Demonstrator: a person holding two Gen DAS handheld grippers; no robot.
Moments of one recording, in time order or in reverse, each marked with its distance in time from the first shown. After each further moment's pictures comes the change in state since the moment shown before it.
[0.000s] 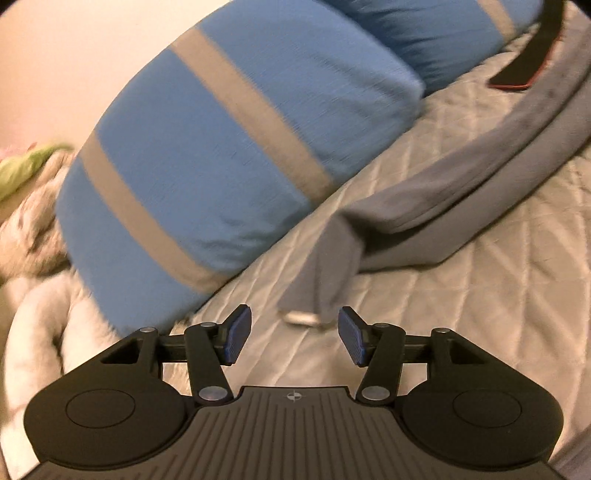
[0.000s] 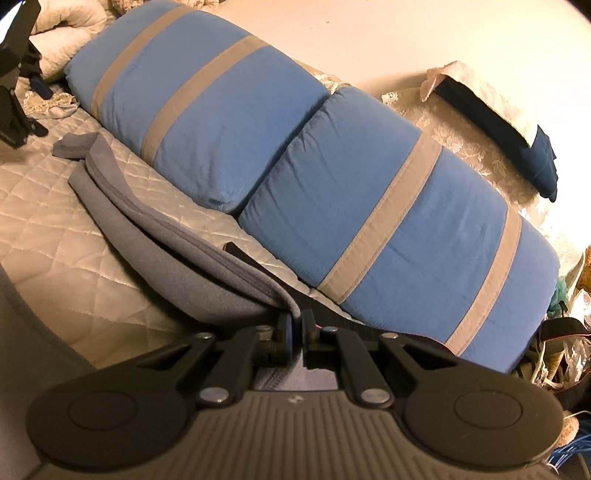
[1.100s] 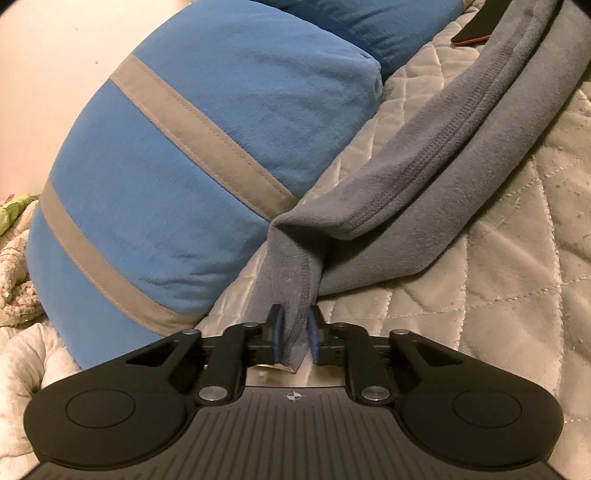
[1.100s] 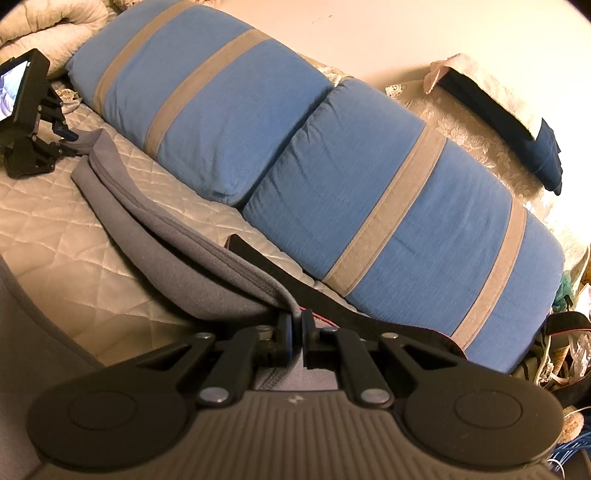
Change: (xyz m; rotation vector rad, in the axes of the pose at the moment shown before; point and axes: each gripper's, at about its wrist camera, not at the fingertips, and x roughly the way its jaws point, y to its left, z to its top) left arm 0.058 -0.041 -0.004 0.128 -0.060 0.013; right arm 0.004 0.000 -0.005 0.000 0.012 0.016
